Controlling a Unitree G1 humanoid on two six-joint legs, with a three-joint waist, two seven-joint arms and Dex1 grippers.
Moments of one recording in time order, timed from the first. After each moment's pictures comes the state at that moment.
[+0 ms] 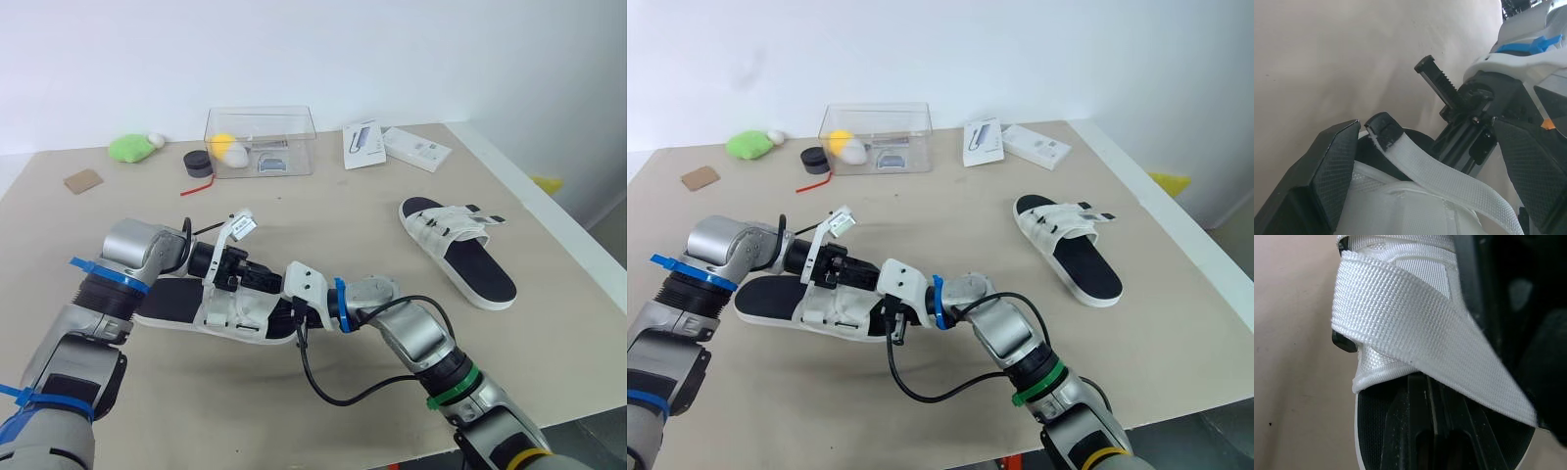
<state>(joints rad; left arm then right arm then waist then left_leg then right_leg) -0.86 0.63 -0.29 0.28 -0.58 1.18 -1.22 -0.57 -0.31 0.51 -0.06 0.11 0.53 0.93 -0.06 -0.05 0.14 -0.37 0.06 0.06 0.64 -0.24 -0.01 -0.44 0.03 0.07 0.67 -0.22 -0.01</state>
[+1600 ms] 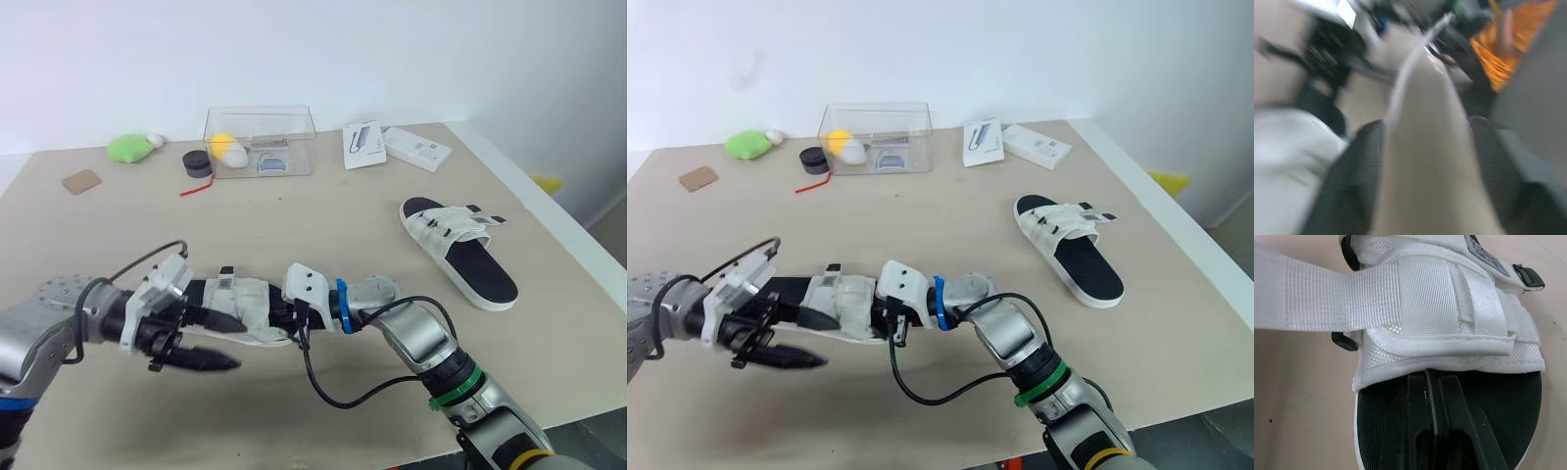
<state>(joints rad) -0.15 1.00 0.07 -0.39 -0.76 0.73 -1.47 -0.56 -0.32 0.51 -0.07 0.11 0.52 0.96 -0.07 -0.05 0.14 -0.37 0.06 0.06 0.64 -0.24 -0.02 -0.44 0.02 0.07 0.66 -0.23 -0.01</state>
